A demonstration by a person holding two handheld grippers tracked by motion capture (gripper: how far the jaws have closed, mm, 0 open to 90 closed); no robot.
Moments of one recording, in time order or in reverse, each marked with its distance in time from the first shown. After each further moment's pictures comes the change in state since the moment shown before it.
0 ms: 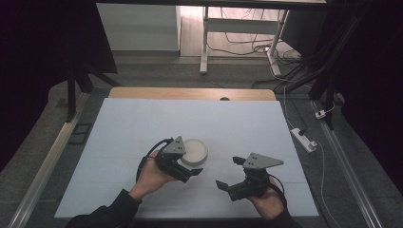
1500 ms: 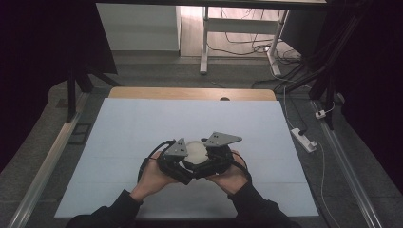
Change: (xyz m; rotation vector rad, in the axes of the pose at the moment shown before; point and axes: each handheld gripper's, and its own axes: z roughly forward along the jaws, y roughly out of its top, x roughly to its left) left arm -0.005 0.002 0.003 0.007 -0.021 0.023; right arm 0.016 0.059 0.082 0.008 0.009 -0.059
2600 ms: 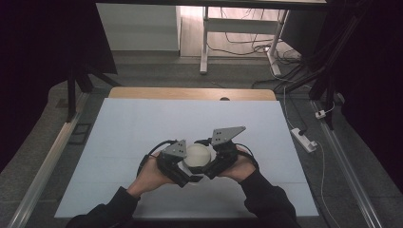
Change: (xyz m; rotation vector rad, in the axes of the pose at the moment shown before) left arm 0.007 0.000 -0.002 -0.004 -0.151 0.055; right arm -0.032 0.002 -0.002 0.002 0.373 -0.147
